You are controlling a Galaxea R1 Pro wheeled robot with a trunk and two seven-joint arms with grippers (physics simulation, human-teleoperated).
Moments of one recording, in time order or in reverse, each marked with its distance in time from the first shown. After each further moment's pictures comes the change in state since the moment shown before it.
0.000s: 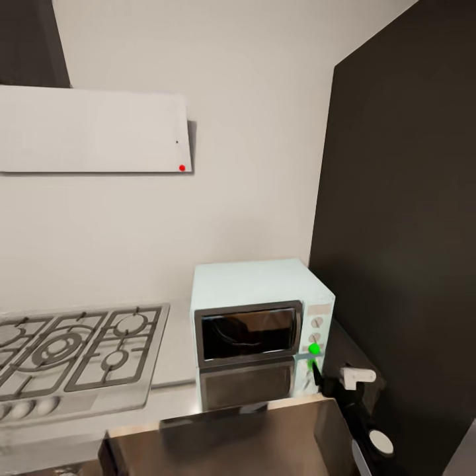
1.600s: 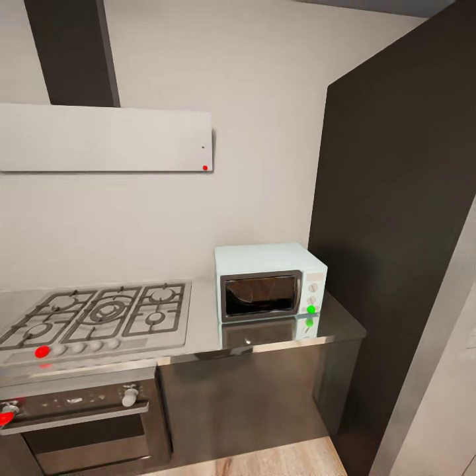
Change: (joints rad) left arm 0.000 -0.011 0.003 -0.001 0.001 -0.002 0.002; right arm 0.090 -0.022 0.086 1.107 -0.004 -0.127 -0.126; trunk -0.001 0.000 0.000
